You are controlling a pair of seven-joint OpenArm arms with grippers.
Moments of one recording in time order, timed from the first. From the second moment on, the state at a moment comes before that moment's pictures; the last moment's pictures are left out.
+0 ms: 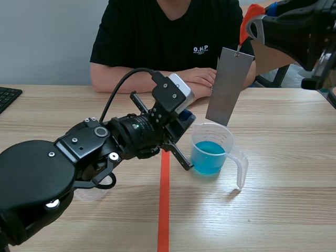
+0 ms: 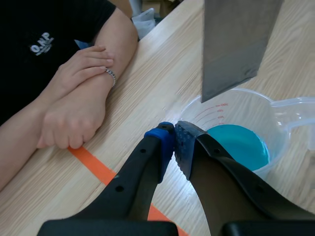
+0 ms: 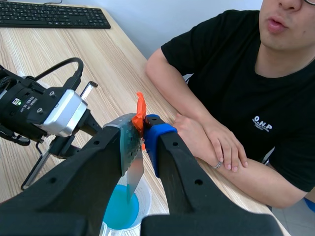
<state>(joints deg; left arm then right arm) -12.0 -10.6 36.0 72.4 6.5 -14.4 -7.1 -6.1 40.1 8.0 116.3 35.1 45.4 -16.9</state>
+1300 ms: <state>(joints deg) -12.0 -10.7 36.0 72.4 5.5 -17.5 -7.3 -6.1 40.1 8.0 116.3 35.1 45.4 -16.9</state>
